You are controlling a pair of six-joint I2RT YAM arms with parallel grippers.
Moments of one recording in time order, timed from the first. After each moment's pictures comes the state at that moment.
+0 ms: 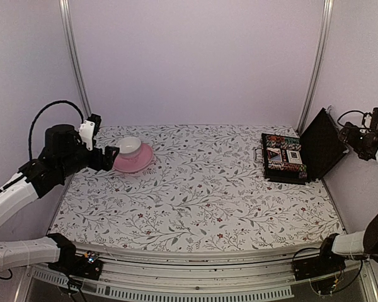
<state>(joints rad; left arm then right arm) -0.45 0.88 0.77 -0.27 -0.17 0.01 -0.46 1.12 1.10 -0.57 -0.17 0.26</state>
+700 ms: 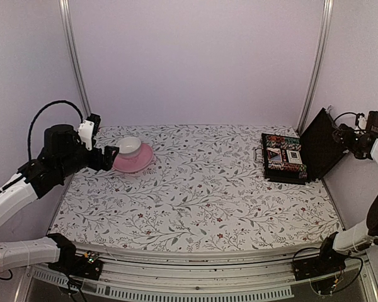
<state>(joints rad) -0.45 0.87 0.77 -0.27 -0.16 0.01 -0.51 1.27 1.07 -0.40 -0.29 0.19</state>
